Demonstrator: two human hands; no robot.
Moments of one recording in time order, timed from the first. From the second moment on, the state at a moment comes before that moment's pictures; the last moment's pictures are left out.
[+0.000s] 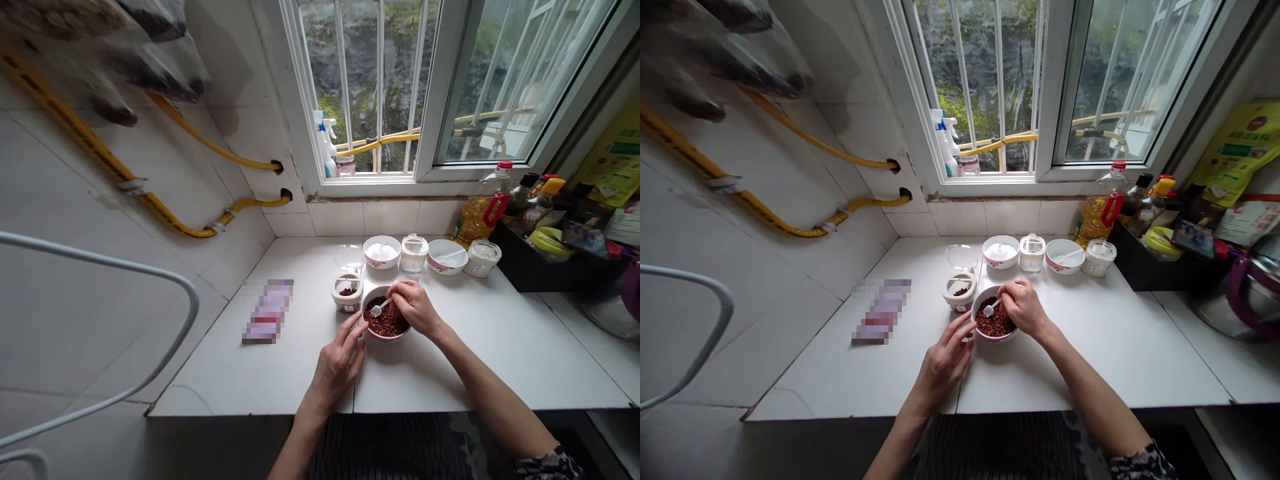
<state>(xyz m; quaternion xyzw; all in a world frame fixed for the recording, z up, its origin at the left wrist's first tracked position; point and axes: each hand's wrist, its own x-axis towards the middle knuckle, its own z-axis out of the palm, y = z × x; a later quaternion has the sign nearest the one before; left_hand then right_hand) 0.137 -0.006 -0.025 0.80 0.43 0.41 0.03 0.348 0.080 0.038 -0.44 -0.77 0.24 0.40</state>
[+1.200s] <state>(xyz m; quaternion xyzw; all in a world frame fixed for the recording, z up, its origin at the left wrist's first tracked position) 0.136 -0.006 -0.026 0.80 0.43 0.41 0.03 0.345 0.080 0.033 -0.45 -0.68 0.36 0.45</state>
